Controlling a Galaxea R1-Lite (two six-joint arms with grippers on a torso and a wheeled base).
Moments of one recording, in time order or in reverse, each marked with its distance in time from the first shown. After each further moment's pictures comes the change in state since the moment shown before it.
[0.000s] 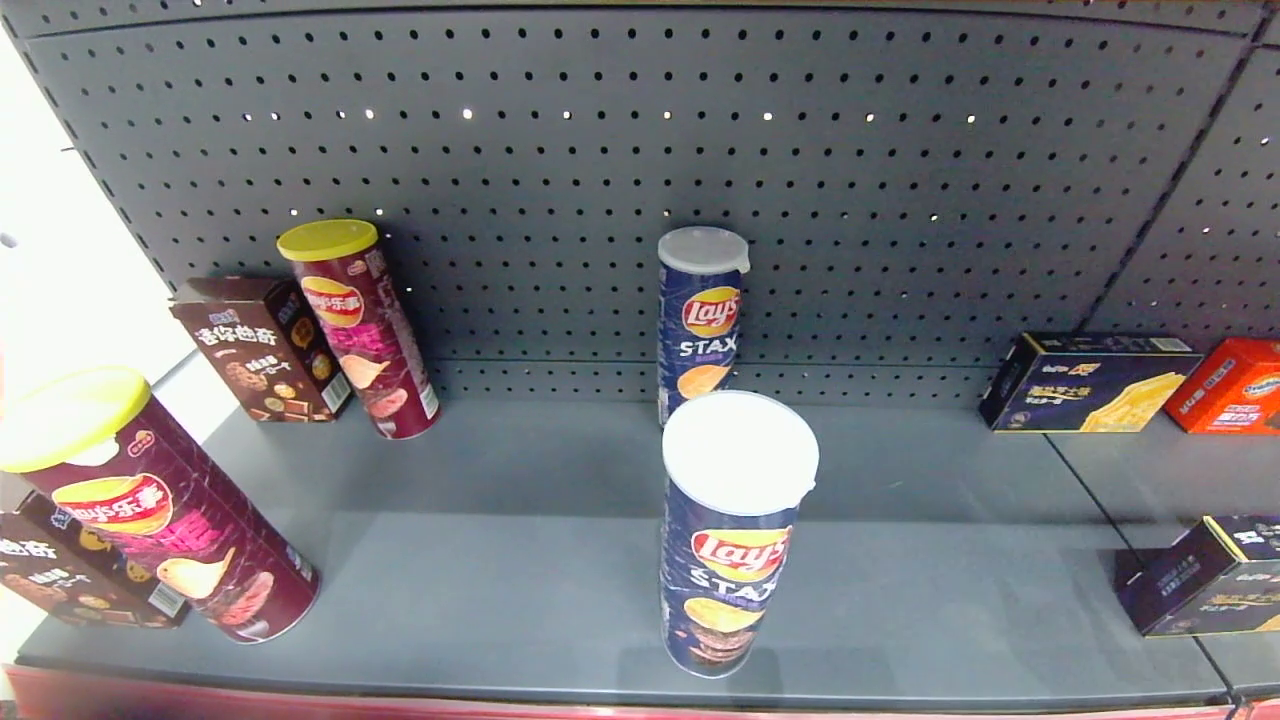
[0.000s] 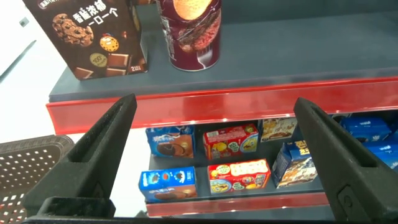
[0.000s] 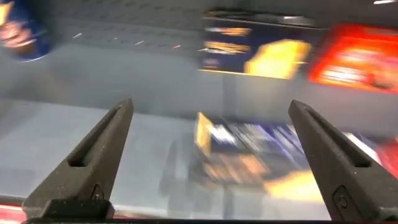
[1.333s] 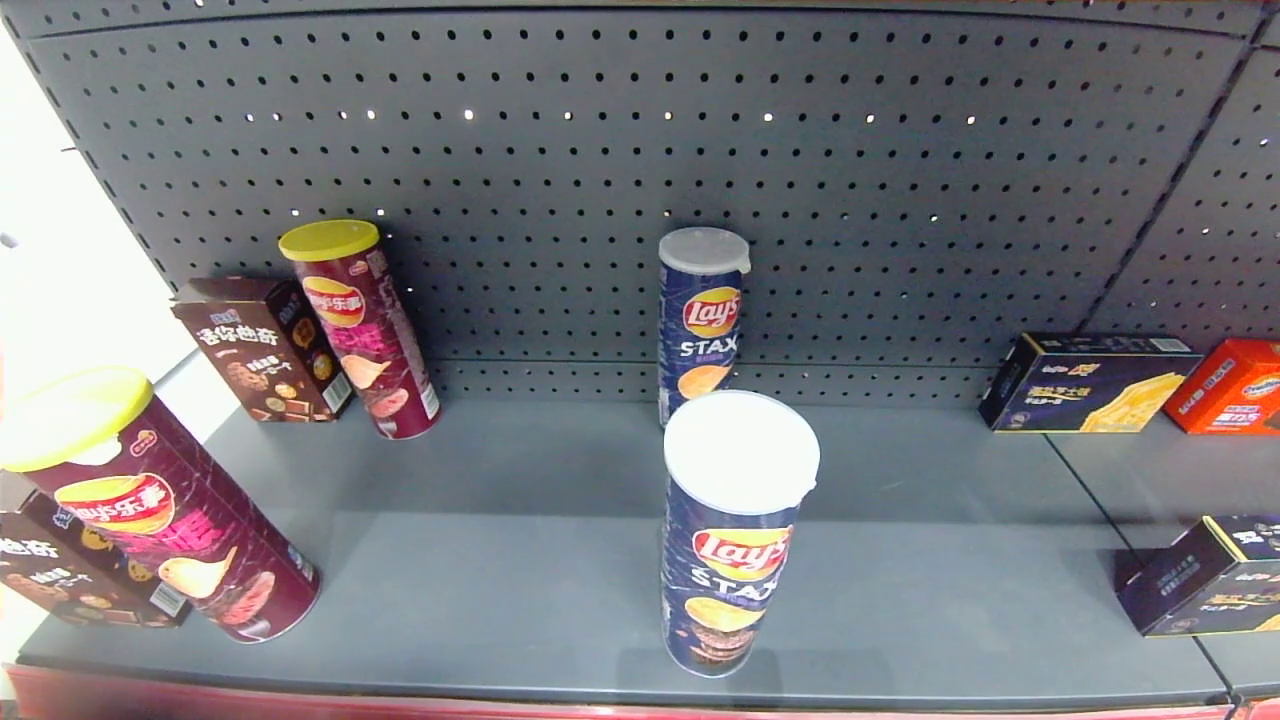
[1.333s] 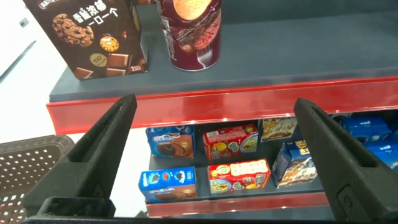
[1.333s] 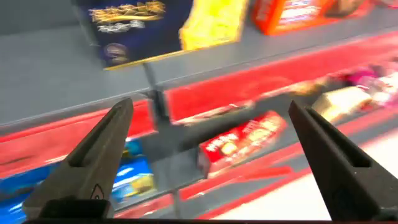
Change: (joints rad) left arm 0.000 0.000 0.001 -0.001 0.001 -0.001; right arm -0.348 -0.529 0.323 0.299 -0.088 0.091
